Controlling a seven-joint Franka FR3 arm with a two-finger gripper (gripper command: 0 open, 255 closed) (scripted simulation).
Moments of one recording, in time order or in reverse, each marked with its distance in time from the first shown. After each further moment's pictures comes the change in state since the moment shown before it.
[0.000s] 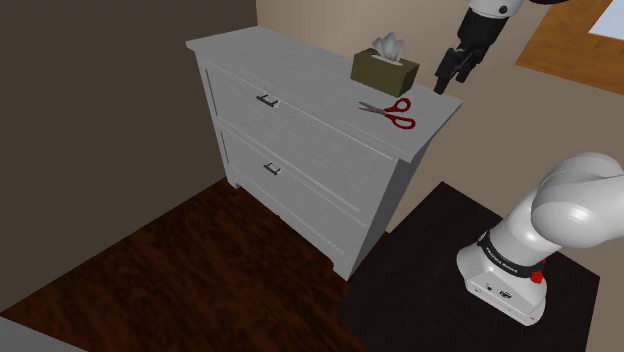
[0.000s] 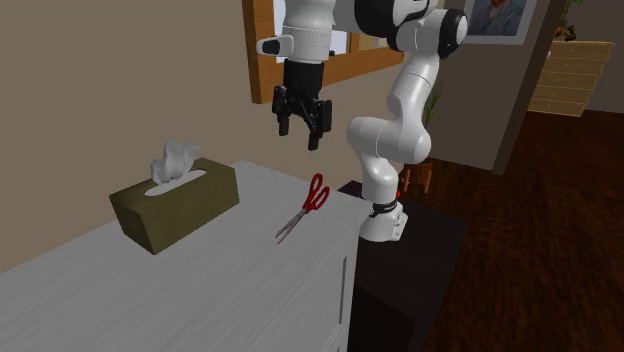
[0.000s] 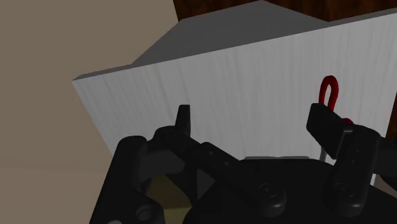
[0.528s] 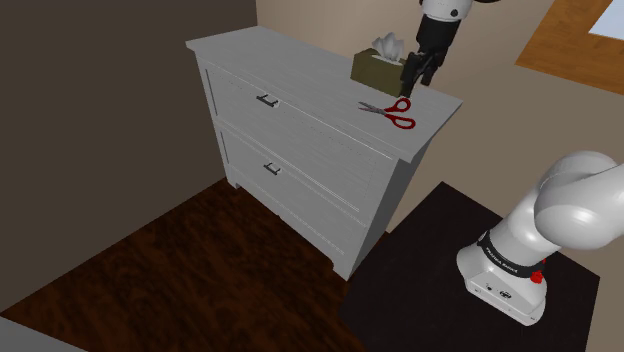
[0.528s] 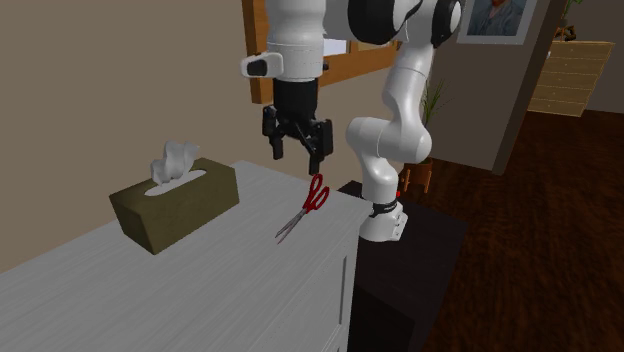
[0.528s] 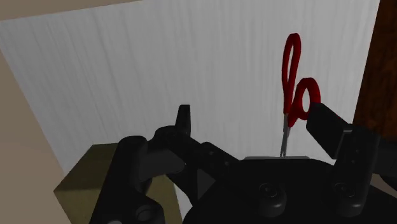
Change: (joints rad) arm 0.068 0.240 0.029 0.129 0.064 0.039 -0.019
